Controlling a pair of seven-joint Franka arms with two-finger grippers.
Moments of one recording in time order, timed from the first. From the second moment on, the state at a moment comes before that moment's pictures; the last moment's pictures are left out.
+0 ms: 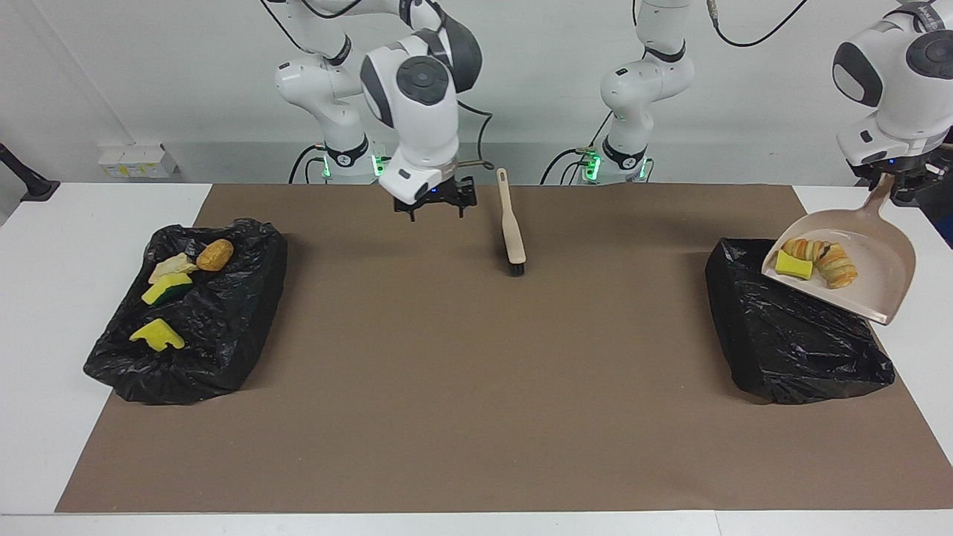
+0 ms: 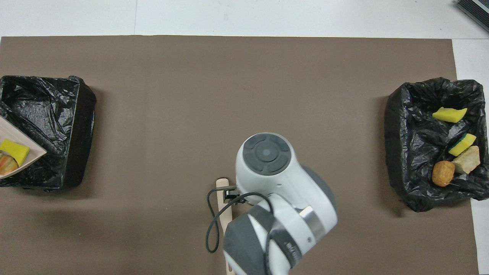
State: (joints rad) left arm 0.32 -0.13 -0.02 -1.95 0.60 1.86 0.99; right arm 0.28 0.11 0.17 -1.70 0.05 1.64 0.35
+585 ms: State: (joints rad) left arm 0.24 -0.10 -0.02 -1.94 0.79 1.84 0.99; right arm -0.02 0.07 0.17 -1.60 -0.02 1.60 0.01
